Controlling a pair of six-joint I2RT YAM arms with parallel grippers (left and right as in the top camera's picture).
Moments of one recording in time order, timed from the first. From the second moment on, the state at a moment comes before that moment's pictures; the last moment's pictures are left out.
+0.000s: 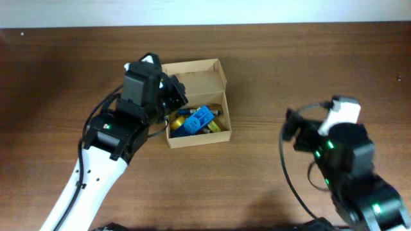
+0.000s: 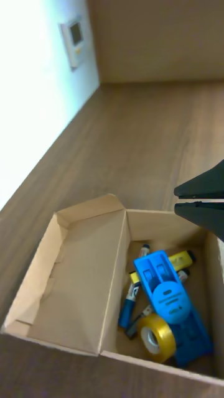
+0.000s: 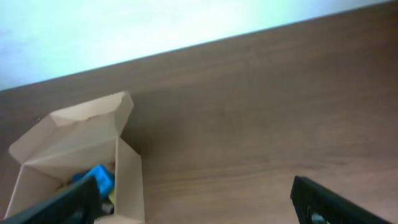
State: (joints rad) left arm -0.40 1.30 1.29 -0.64 0.10 -0.89; right arm 0.32 0.83 1.01 -0.72 0.26 0.40
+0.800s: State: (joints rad) left arm -0.32 1.30 1.29 -0.64 0.18 -0.97; right arm 0.32 0.99 1.01 -0.55 0.22 0.42
